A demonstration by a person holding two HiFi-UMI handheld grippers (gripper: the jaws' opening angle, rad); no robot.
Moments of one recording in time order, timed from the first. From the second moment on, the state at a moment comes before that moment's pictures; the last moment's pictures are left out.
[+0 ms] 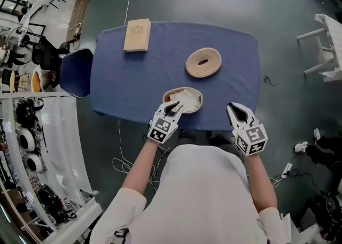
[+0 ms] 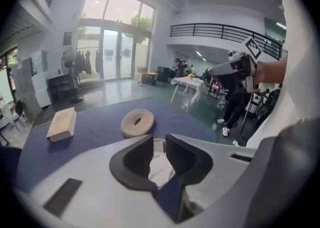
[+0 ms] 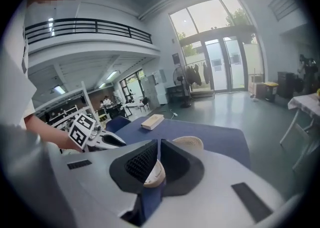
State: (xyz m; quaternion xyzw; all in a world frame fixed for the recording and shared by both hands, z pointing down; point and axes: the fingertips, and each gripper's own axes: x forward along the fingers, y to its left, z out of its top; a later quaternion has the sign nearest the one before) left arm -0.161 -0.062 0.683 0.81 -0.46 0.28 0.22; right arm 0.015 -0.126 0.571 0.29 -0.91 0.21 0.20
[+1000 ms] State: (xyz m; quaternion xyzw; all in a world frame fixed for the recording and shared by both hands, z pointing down) left arm -0.139 -0.065 0.870 0.80 -0.19 0.54 0.19; right arm 0.021 -0.089 0.626 0.37 -0.85 0.29 0.22
